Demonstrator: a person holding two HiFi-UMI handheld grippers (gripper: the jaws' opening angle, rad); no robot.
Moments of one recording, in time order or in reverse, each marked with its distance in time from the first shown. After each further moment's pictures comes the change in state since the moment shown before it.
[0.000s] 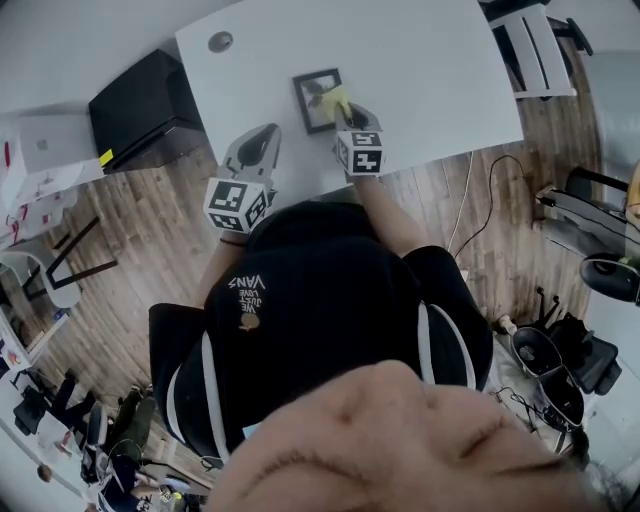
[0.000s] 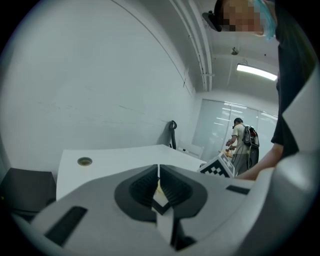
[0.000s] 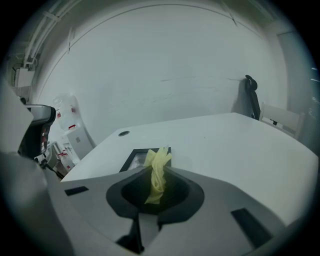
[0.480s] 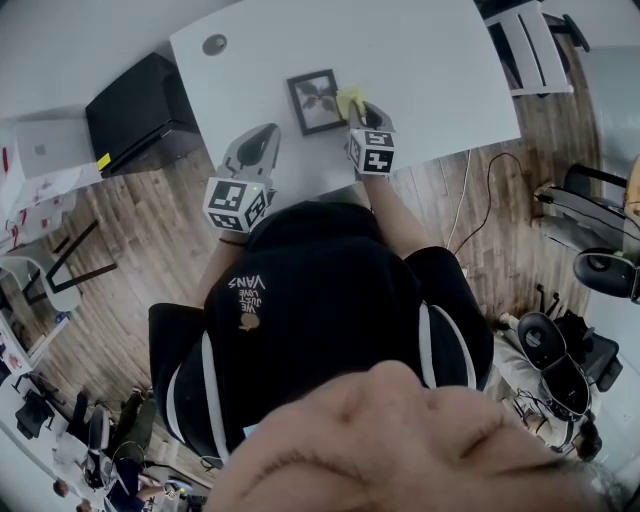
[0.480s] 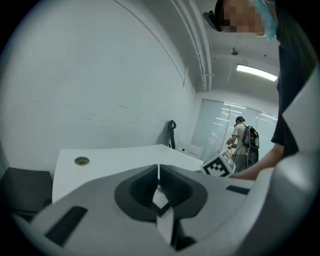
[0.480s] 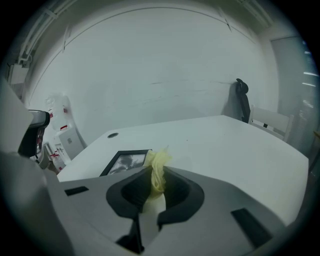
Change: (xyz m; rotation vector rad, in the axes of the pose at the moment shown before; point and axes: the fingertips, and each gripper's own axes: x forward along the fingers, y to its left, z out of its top) left arm 0.010 -0.003 0.001 -0.005 0.004 -0.010; right arm -0.012 -0.044 0.004 0.016 -0.014 -0.082
